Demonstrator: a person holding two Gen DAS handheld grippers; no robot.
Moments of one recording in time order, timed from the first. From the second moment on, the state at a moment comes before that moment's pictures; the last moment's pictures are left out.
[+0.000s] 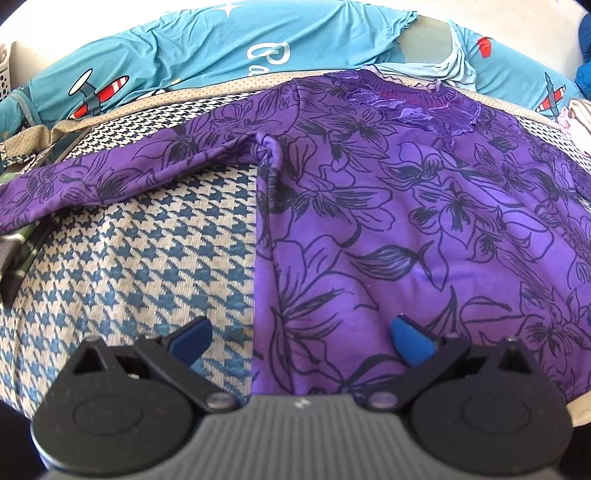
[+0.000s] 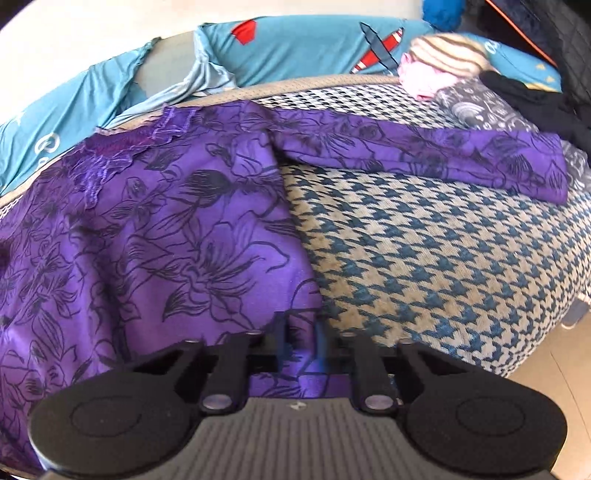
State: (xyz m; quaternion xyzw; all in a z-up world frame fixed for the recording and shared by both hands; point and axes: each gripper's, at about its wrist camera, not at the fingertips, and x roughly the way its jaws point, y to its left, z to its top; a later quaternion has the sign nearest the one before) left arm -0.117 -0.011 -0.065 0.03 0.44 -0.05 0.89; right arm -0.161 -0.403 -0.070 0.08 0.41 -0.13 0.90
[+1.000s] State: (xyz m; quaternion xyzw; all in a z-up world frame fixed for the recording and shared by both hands) left arm -0.116 0.011 -0.063 0.01 0.44 -0.01 0.90; right arm -0.179 -0.406 -0.042 0.14 0.32 -0.19 0.92
